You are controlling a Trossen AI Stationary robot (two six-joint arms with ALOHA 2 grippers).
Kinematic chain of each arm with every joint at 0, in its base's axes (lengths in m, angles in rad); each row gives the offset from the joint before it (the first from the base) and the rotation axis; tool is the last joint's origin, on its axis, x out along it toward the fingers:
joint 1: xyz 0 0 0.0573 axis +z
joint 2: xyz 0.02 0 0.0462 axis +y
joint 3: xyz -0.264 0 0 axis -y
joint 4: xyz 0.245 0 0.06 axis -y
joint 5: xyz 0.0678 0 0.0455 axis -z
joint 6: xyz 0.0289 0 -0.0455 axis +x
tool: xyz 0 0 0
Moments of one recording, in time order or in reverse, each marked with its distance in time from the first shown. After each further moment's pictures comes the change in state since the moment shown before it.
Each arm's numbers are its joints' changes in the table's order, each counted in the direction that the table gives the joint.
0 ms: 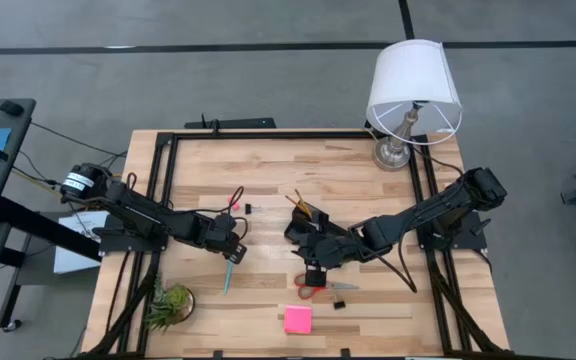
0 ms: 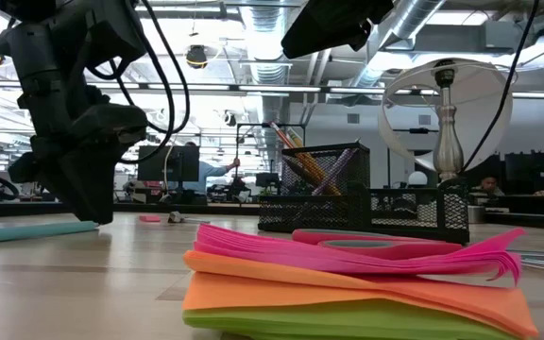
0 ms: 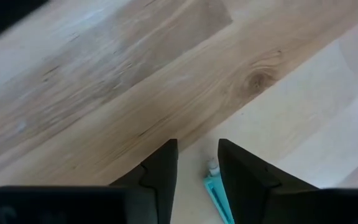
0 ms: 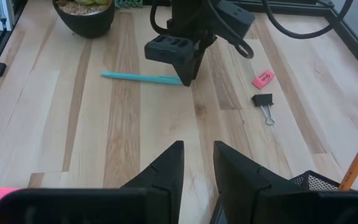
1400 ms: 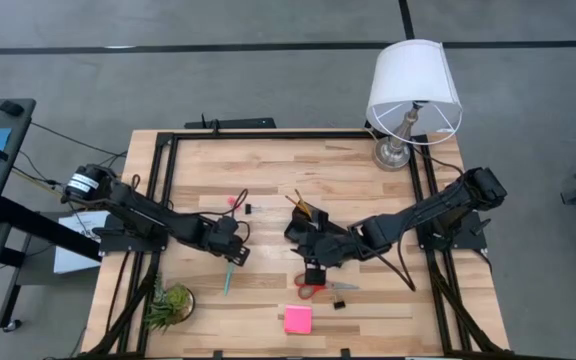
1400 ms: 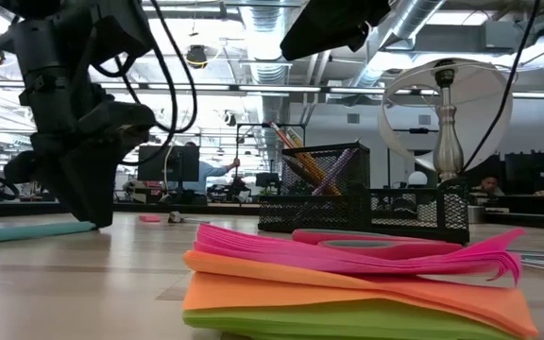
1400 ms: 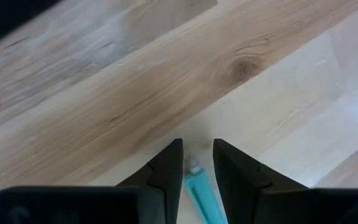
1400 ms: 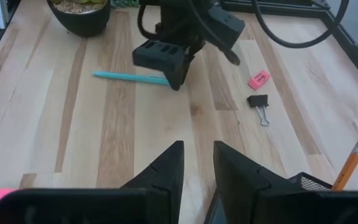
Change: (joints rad) left arm -0.012 0.086 0.029 0.046 0.037 -0.069; right arm -0.013 0.000 0.000 0.000 0.001 -0.019
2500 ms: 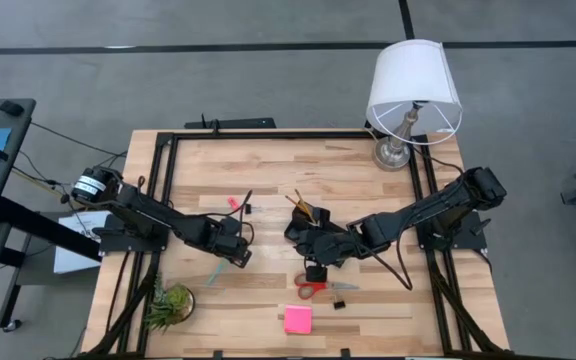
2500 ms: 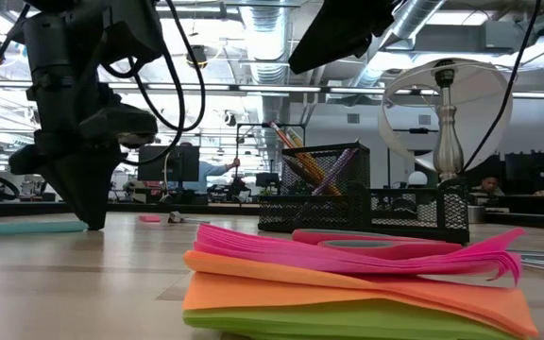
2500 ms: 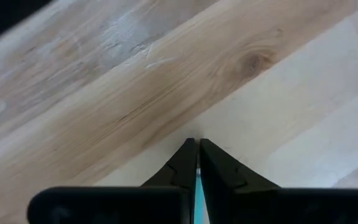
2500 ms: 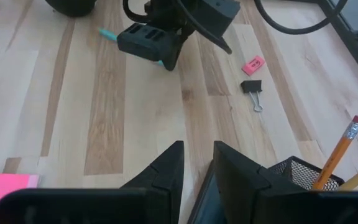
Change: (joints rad) left arm -0.010 0.031 0.093 -0.162 0.011 0.039; right arm -0.011 0.000 0.000 -0.060 0.000 0.001
